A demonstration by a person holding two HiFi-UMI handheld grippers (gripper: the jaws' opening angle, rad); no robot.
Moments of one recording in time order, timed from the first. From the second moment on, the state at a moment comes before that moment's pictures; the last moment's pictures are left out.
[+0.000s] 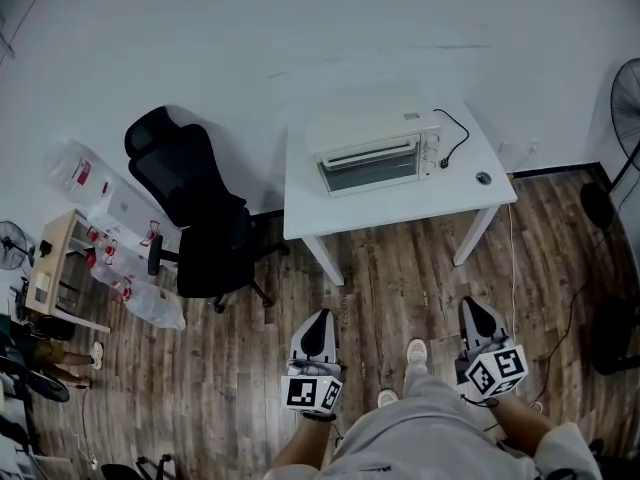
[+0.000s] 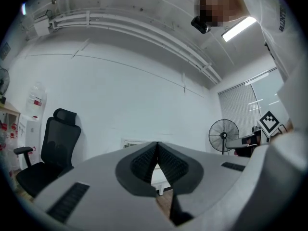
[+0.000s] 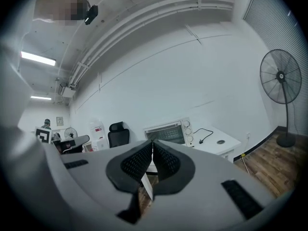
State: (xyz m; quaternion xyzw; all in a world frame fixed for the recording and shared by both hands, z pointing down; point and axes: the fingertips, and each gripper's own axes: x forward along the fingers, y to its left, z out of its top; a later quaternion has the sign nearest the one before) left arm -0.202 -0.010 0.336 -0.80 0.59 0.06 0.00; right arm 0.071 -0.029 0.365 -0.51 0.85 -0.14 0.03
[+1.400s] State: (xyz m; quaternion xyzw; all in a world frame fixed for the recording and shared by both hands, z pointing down) left arm -0.128 -0.268 0.347 -0.79 0.61 0.06 -0.01; right arm 0.015 -0.346 0.411 -0.40 0.88 -0.25 0.07
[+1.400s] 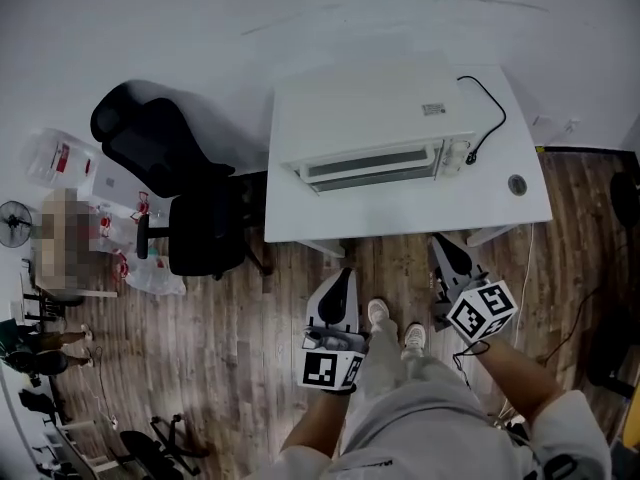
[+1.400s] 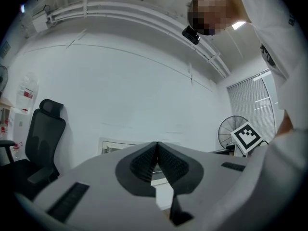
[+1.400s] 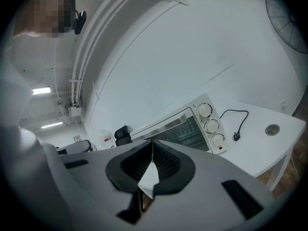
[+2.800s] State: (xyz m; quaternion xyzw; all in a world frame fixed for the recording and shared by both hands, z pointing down) left arm -0.151 -0.369 0.408 -0.82 0.57 0.08 -0.06; right arm -0.053 -0.482 0.430 -0.33 0.77 -0.45 0.32
